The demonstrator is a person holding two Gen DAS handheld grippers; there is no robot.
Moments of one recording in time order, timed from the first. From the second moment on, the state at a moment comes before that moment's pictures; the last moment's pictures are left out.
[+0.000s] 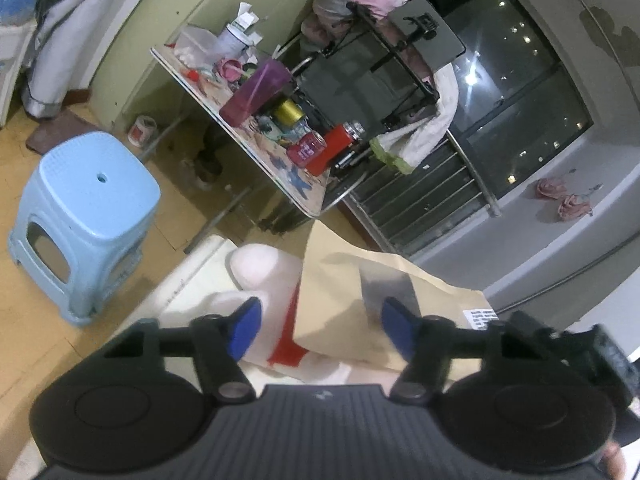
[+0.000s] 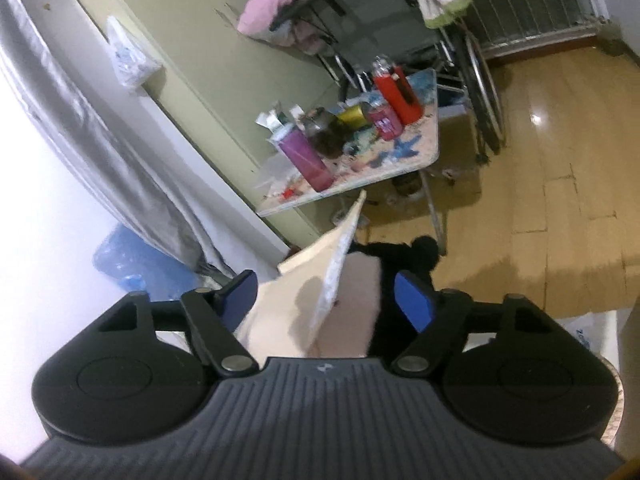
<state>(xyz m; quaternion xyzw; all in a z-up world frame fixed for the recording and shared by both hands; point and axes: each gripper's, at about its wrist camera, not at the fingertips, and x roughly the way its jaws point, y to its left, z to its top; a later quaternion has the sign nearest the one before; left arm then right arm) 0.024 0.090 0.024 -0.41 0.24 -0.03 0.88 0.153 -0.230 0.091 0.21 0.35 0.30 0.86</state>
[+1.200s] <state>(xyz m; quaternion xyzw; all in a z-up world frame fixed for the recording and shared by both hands) -0.007 0.048 0.088 -0.31 0.25 -0.03 0.92 0.110 -0.245 0.116 0.20 0.31 0.31 0.88</state>
